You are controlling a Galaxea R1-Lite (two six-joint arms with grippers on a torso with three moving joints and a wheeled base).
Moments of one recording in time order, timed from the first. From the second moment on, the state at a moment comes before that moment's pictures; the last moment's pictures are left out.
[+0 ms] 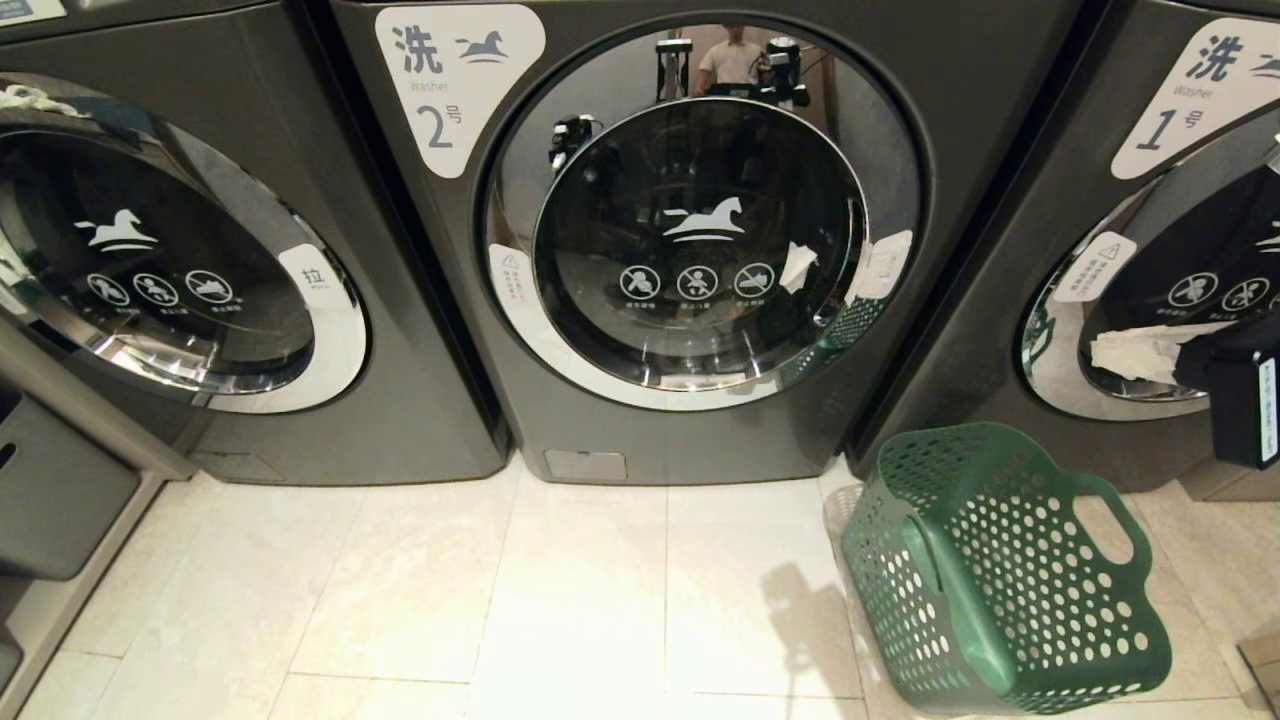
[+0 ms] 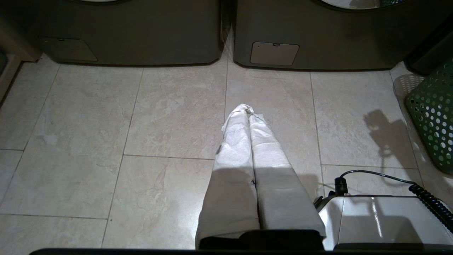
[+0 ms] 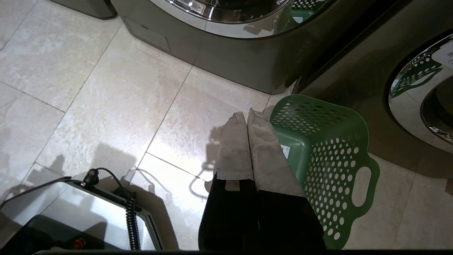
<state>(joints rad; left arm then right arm) 0.00 0.00 -0.07 0.16 0.01 -0.01 0.45 1.20 -1.17 0.31 -0.16 -0.14</state>
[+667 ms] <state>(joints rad) 0.00 0.00 -0.07 0.16 0.01 -0.01 0.45 1.20 -1.17 0.31 -0.16 -0.14</state>
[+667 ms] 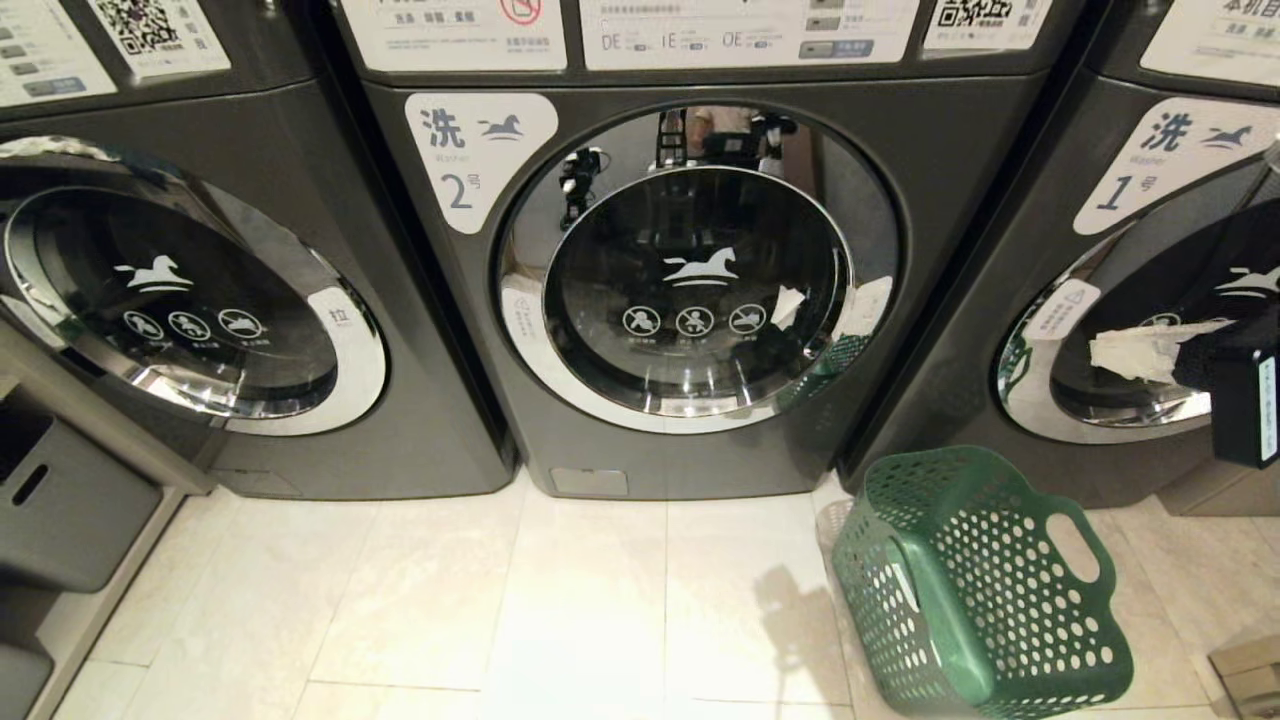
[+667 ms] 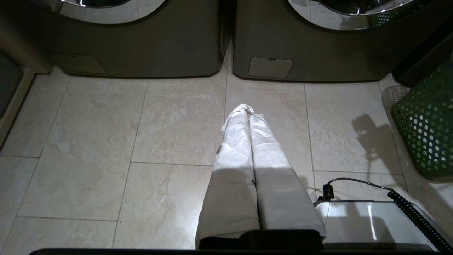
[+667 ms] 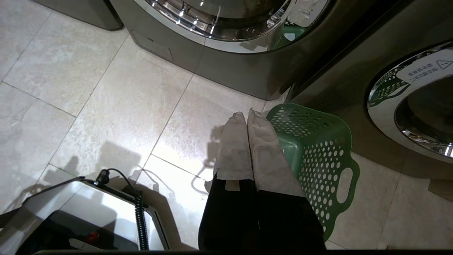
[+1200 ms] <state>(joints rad) 0.00 0.00 -0.07 0.16 0.01 -0.01 0.45 1.20 -1.17 0.31 -0.16 -0.14</state>
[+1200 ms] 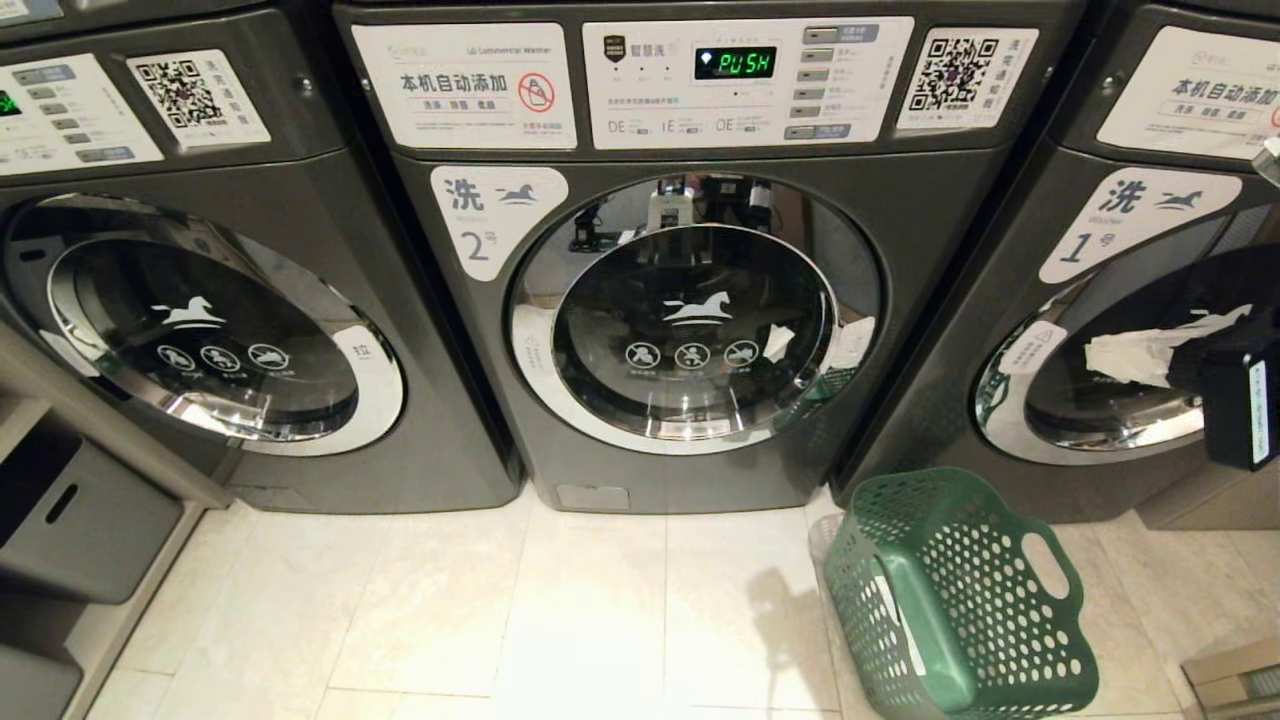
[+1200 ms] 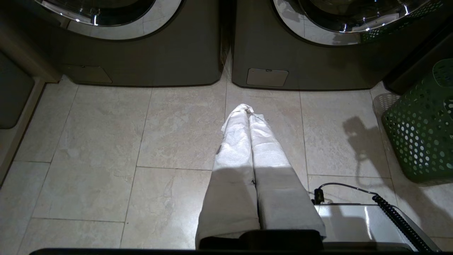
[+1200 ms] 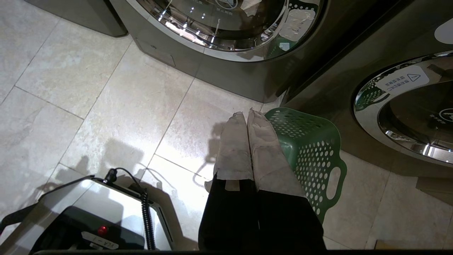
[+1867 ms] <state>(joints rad) 0.00 0.00 -0.07 0.16 0.01 -0.01 0.44 1.58 -1.09 -0.55 -0.10 -0.06</state>
